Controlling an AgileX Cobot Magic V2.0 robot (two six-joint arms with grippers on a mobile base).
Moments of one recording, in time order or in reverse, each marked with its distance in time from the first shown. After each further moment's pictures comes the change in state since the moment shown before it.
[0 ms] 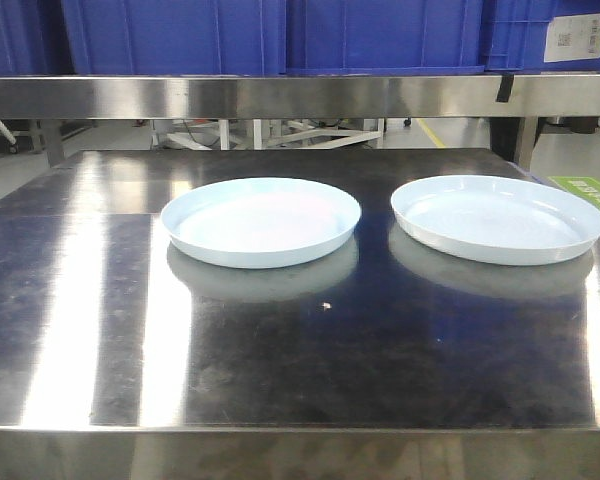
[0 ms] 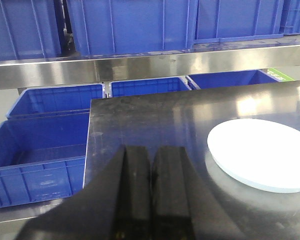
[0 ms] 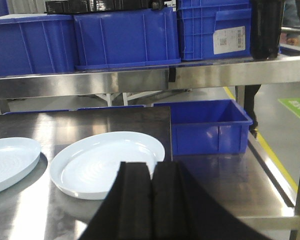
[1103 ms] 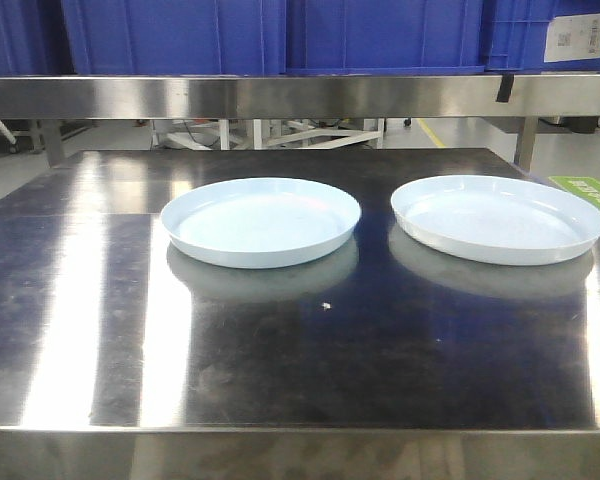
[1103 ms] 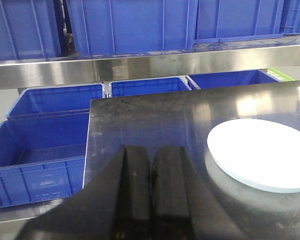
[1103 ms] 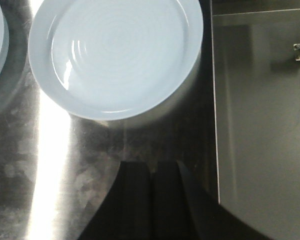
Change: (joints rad) left arm 0.000 0.000 0.000 0.000 0.000 0.000; right arm -0.002 1.198 -0.858 0.082 0.632 -0.007
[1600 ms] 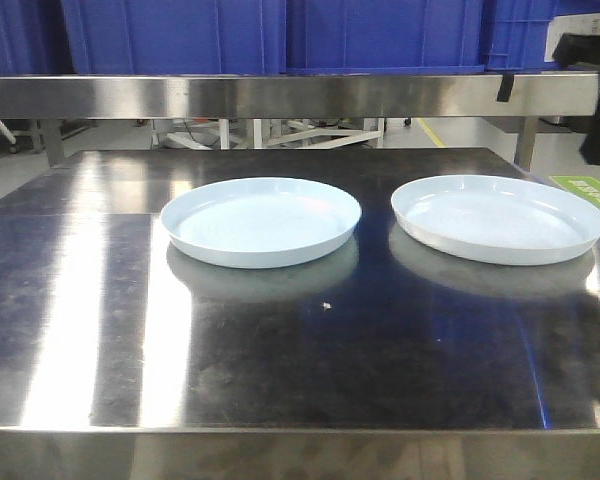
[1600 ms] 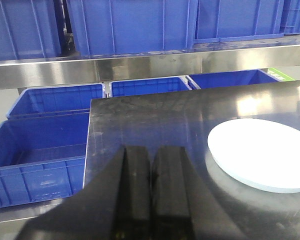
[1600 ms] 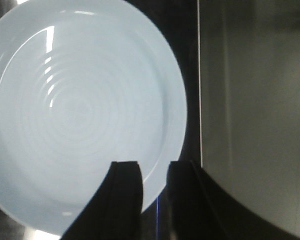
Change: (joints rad) left arm 0.000 0.000 0.000 0.000 0.000 0.000; right arm -0.069 0.545 -0.528 0.000 0.213 -0.015
